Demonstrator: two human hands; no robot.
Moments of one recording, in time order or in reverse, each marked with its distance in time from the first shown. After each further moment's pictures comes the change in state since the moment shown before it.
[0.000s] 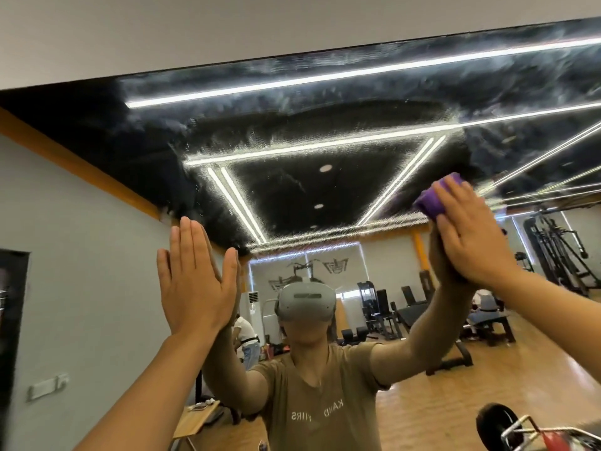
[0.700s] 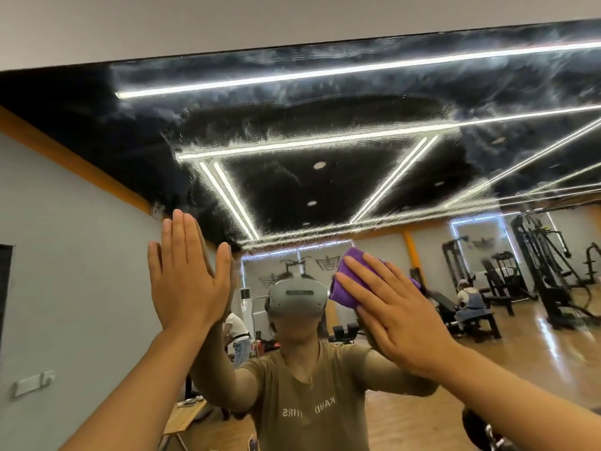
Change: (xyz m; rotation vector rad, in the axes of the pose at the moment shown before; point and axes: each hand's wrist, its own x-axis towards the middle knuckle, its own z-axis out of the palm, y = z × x) left_hand 0.002 -0.003 -0.001 0.046 0.024 0.009; right_hand -0.093 -0.088 0.047 -0.088 -0.127 -0.471
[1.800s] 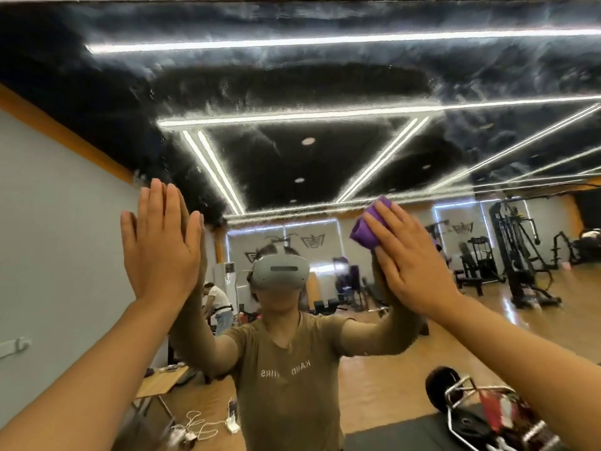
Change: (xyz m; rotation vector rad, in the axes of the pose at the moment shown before) left_hand -0.010 0.007 0.000 -0.004 0.034 0.031; right_hand -0.009 0.060 -0.026 0.063 0.028 0.188
